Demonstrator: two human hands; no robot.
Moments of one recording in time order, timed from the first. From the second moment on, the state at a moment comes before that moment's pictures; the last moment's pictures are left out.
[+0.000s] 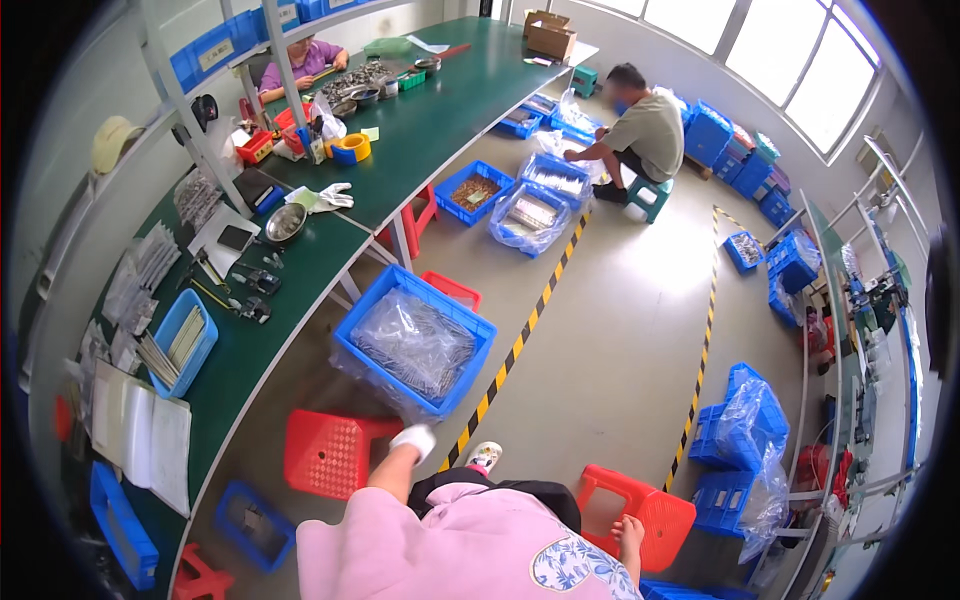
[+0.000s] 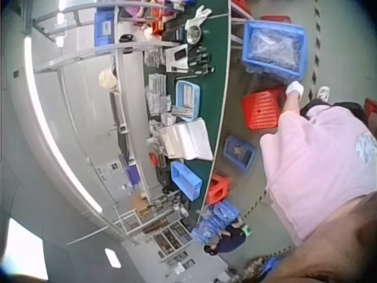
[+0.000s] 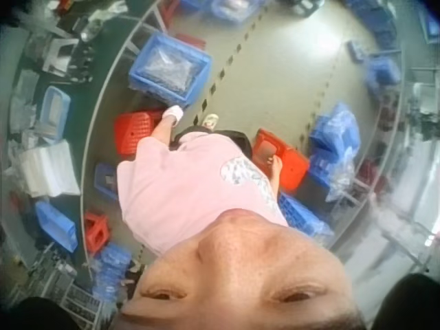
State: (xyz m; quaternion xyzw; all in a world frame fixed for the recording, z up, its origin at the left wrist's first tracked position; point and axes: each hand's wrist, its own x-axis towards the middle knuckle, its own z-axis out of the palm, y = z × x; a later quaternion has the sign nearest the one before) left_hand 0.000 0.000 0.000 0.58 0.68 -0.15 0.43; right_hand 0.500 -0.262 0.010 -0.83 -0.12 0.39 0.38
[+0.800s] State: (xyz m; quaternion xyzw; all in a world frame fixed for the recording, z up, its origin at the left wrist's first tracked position) left_hand 0.139 0.327 -0.058 -0.01 0.78 0.33 0.53; right_hand 0.820 0.499 -0.022 -0.82 -0.43 0.34 -0.17
